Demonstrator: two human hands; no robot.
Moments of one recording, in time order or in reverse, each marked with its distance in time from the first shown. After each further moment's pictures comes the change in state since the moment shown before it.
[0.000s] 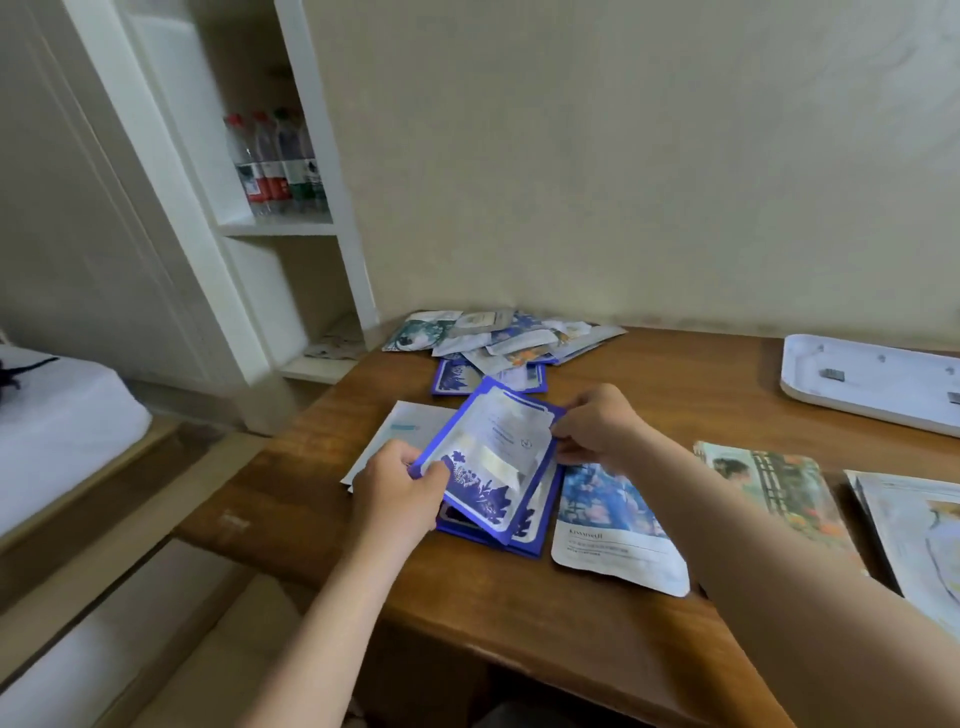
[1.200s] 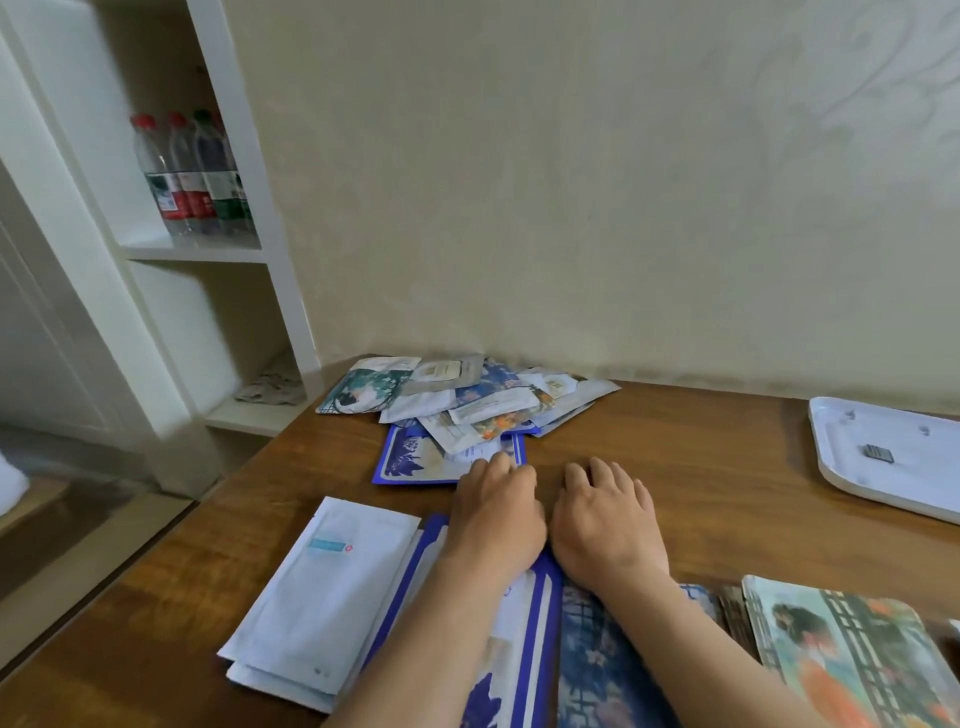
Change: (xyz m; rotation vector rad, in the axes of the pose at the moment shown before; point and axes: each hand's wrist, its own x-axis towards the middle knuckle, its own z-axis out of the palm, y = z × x) left_hand 0.116 0.062 0.151 0.698 -0.316 0.512; right_hand 0.079 0.036 0.007 -0.946 0.291 -0.261
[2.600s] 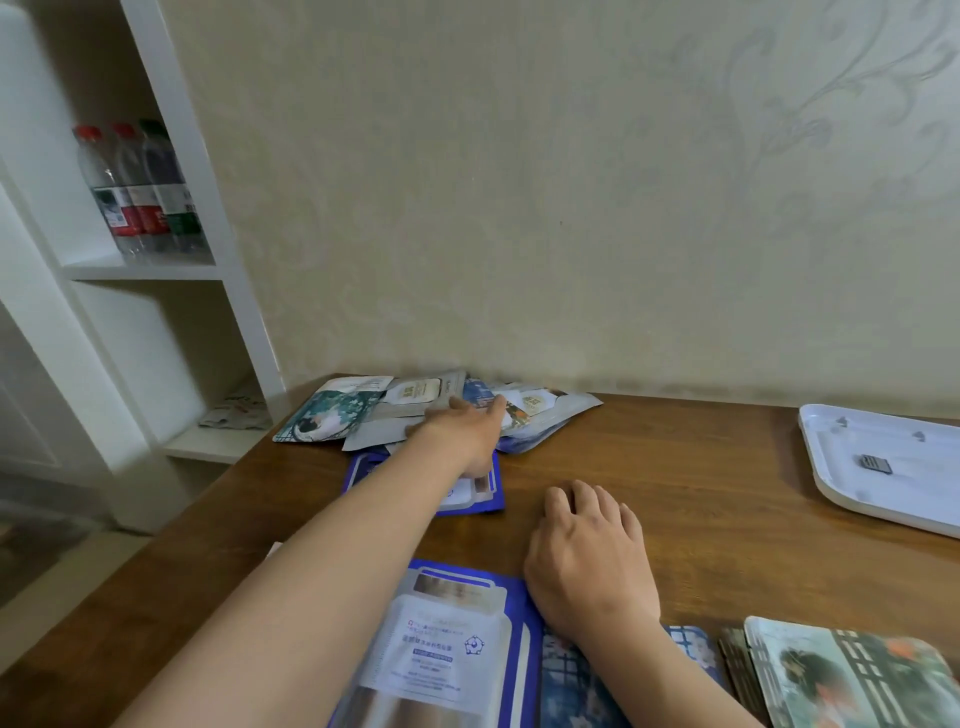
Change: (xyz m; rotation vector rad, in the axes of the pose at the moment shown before) left_hand 0.143 -0.023 -0.021 0.400 -0.360 -0.038; right_hand -0.001 -0.002 -0.001 0.046 -0.001 0.031
